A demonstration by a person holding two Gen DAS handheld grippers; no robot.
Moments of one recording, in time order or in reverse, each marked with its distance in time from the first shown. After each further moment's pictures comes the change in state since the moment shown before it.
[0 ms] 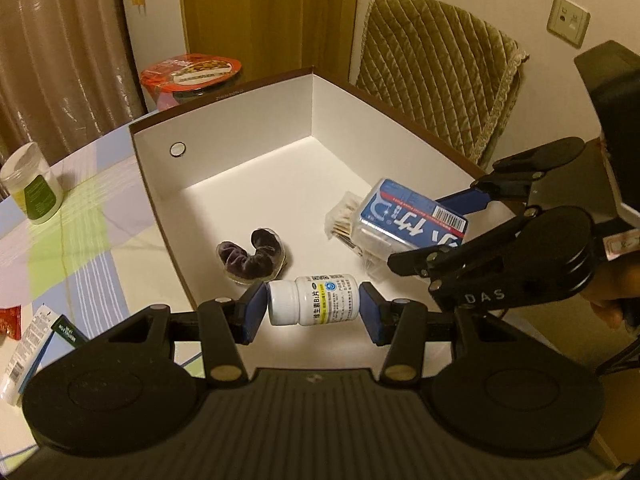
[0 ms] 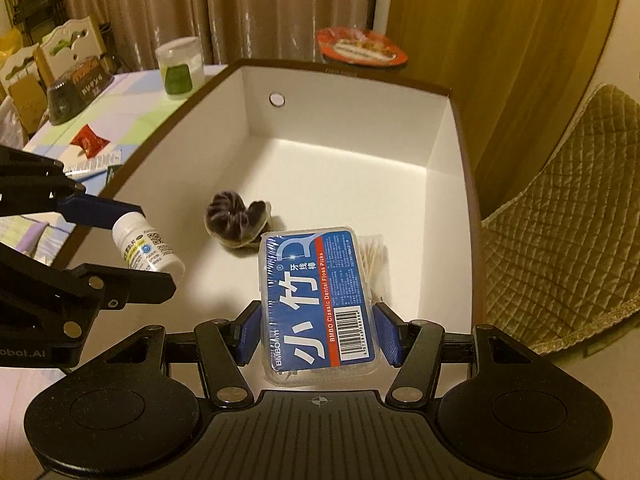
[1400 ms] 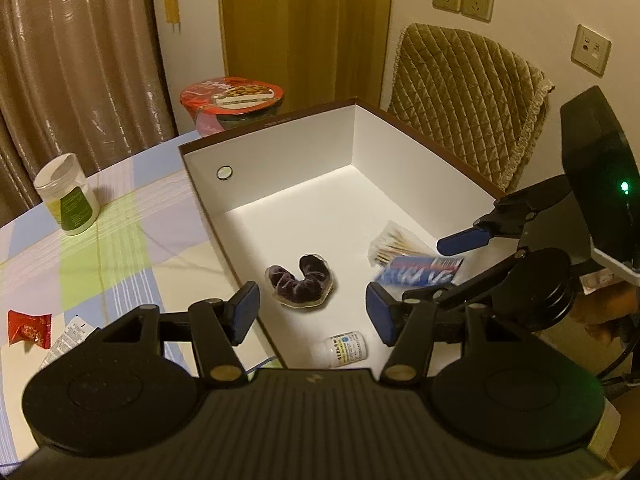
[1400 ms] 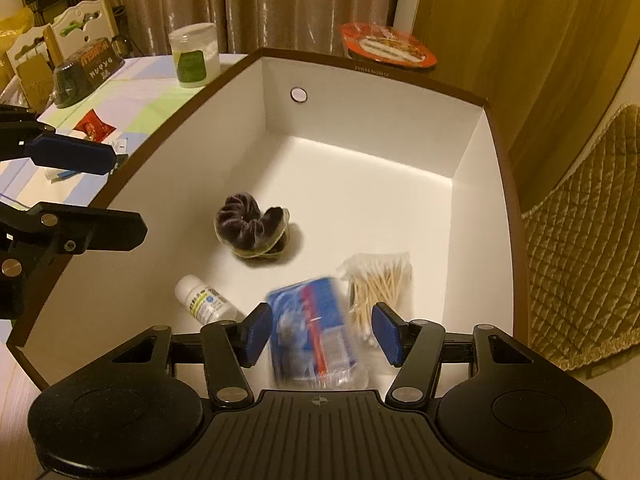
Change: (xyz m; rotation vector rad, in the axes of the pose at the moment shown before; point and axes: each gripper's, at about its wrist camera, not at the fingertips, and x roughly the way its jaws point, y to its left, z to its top) left arm -0.019 0.025 0.003 -0.049 -0.084 0.075; right arm 0.023 0.018 0.015 -0.060 0.005 0.006
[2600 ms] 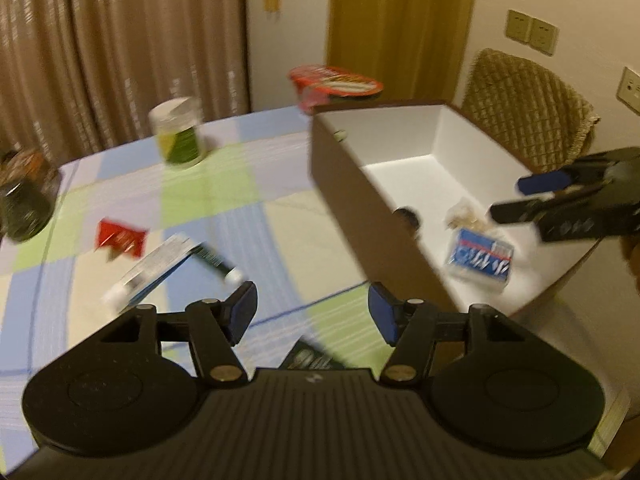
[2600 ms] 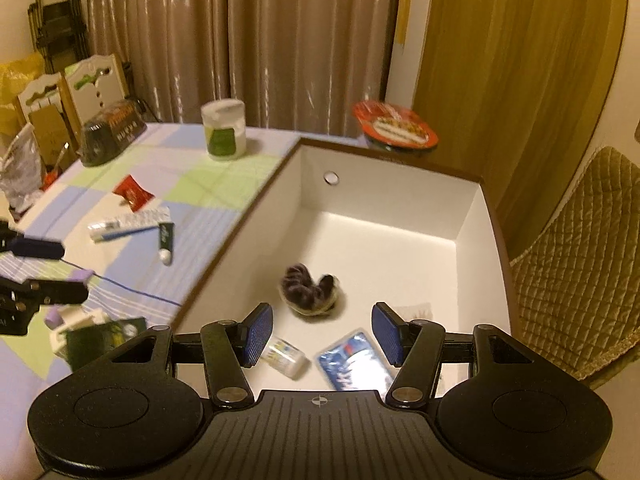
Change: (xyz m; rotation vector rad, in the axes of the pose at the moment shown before) left arm -0.084 0.075 -0.080 -0.173 -0.010 0.140; right arm -0.073 0.060 0.005 0.035 -0.200 -0.016
